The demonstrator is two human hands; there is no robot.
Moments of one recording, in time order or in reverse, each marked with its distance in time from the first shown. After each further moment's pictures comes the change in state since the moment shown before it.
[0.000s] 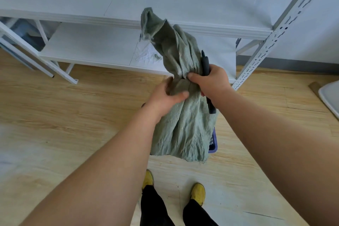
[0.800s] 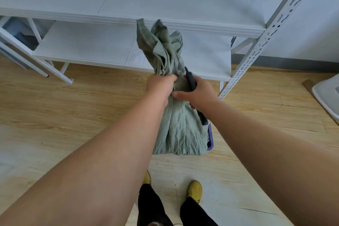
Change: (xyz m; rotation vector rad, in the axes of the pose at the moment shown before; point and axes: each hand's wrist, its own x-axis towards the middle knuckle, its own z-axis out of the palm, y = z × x) left_hand 0.024 0.027 0.019 -0.287 0.347 -0.221; right_hand -0.023 0.023 0.006 -0.069 -0.225 0.004
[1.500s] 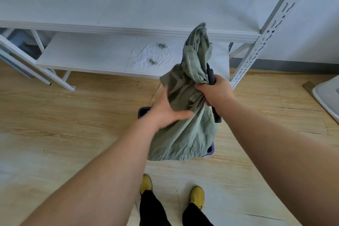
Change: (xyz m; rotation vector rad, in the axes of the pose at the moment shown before) left_hand -0.011 -0.041 -0.016 0.509 -0.438 0.238; right_hand 0.011 0.006 -0.038 0.108 0.290 0.117
